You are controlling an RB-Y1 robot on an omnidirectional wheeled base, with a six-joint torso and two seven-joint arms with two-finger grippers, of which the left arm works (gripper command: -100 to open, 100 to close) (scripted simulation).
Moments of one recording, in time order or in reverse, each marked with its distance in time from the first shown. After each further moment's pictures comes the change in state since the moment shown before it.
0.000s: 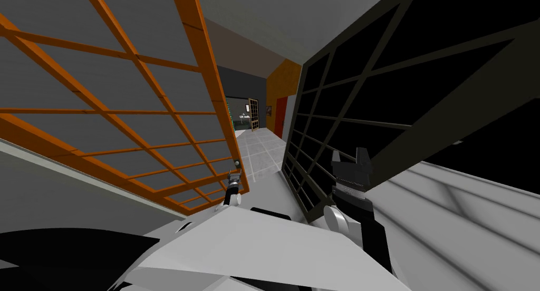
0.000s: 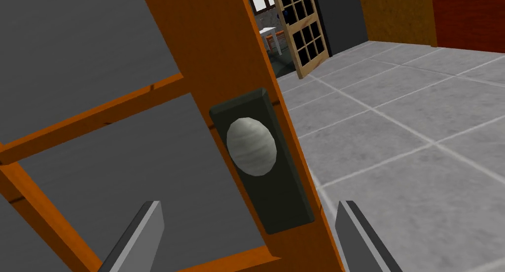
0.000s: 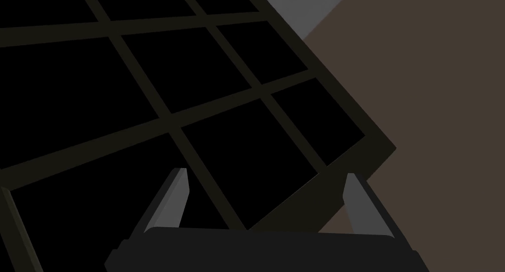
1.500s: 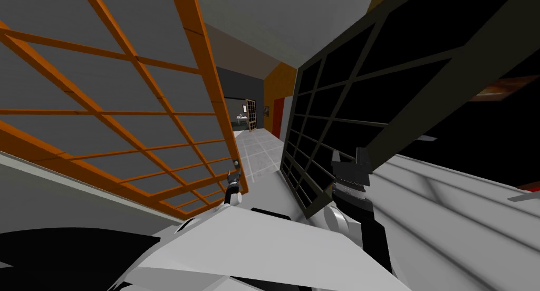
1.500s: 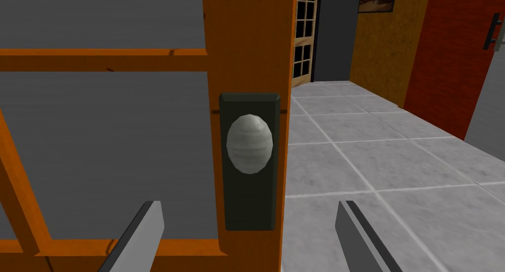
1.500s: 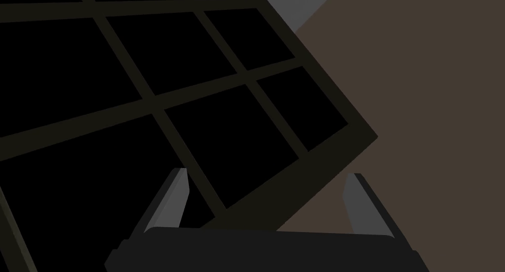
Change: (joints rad) arm -0.022 0.008 -0.031 0.031 0.101 -0.008 0.316
